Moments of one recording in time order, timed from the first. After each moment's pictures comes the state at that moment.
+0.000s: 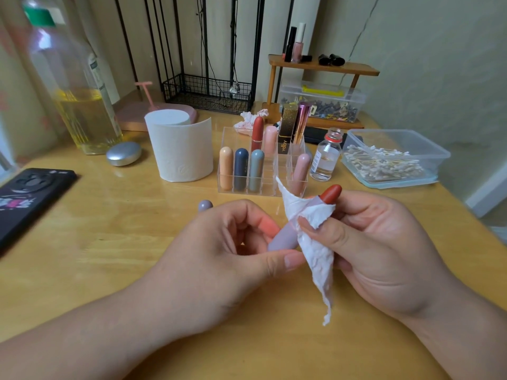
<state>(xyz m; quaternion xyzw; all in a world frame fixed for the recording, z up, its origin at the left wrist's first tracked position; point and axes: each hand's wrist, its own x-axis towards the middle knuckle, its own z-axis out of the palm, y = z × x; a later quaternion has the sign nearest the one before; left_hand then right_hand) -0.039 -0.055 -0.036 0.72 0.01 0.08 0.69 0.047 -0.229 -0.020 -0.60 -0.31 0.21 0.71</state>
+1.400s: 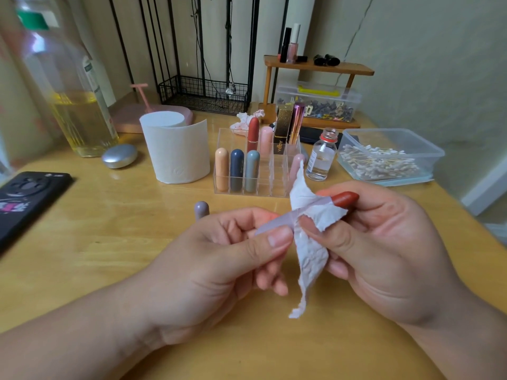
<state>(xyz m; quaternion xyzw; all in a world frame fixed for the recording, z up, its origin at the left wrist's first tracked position) -0.036 -0.057 -0.040 0.52 -0.10 -0.05 0.85 0.035 -0.228 -0.011 -0.54 -0.35 0.16 0.75</state>
